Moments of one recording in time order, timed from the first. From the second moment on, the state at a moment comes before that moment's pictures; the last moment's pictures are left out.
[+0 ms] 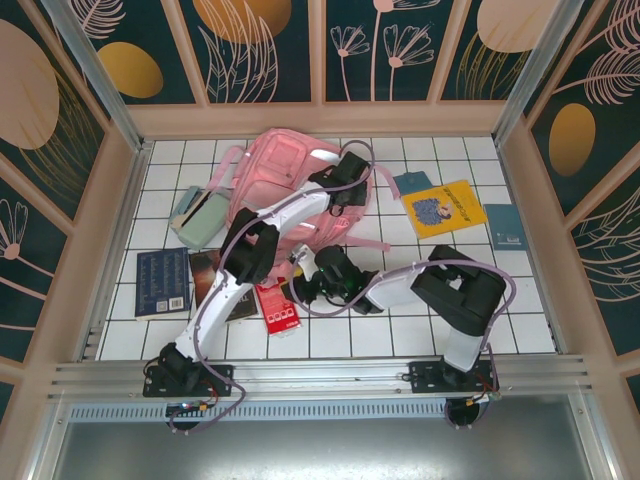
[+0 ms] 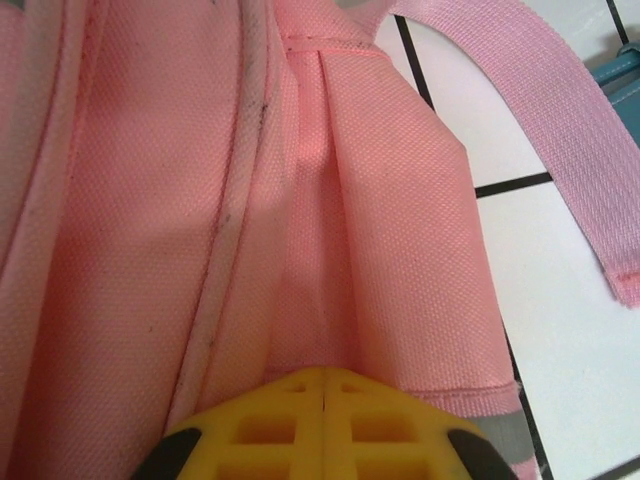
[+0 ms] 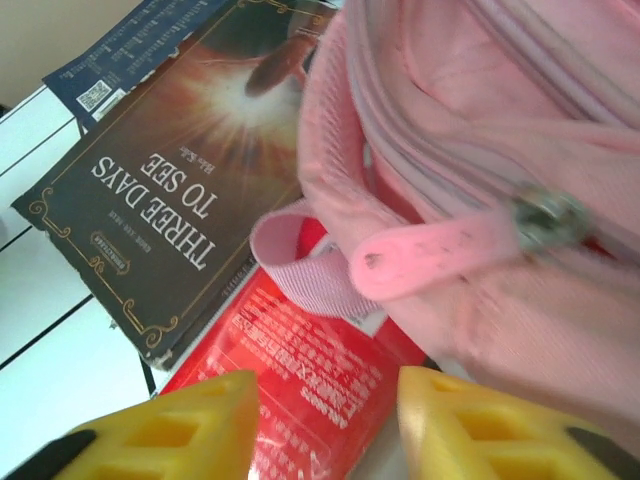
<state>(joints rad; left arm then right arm) -0.69 2.58 2.24 -0.53 -0.08 -0.51 0.99 1.76 0.68 0.57 -0.25 0.27</state>
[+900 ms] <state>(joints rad) -0.68 1.32 0.90 -0.36 -0.16 -0.58 0.75 1.47 0.49 0.56 -0.10 0.55</state>
